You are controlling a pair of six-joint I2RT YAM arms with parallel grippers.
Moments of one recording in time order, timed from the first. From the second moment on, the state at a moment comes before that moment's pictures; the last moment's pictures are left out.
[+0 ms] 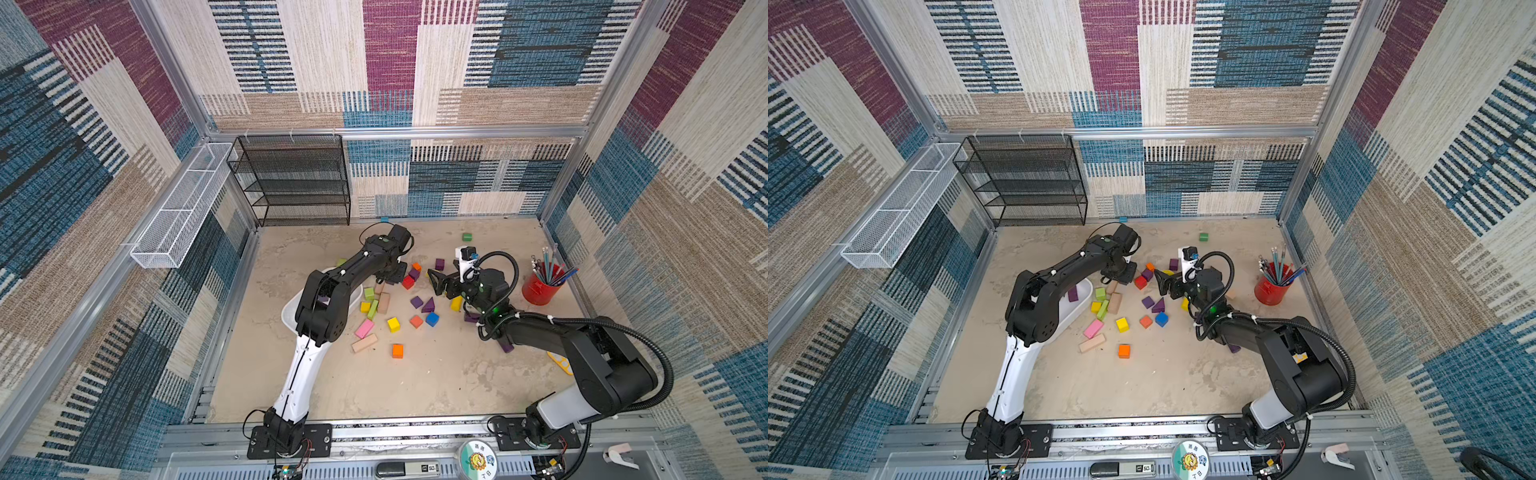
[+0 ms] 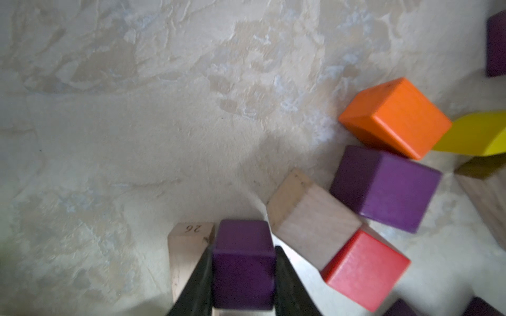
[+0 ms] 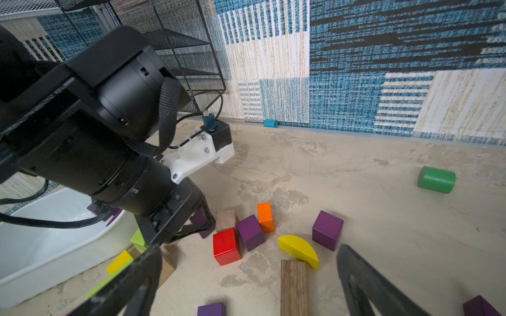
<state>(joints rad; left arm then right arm) -0.56 2.34 2.01 -0.89 -0.10 -0.21 0.40 1.53 0.61 0.74 -0.14 0.18</state>
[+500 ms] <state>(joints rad) -0.56 2.30 2.00 -0.90 -0.10 -0.21 0.40 1.53 0.61 0.74 -0.14 0.18</state>
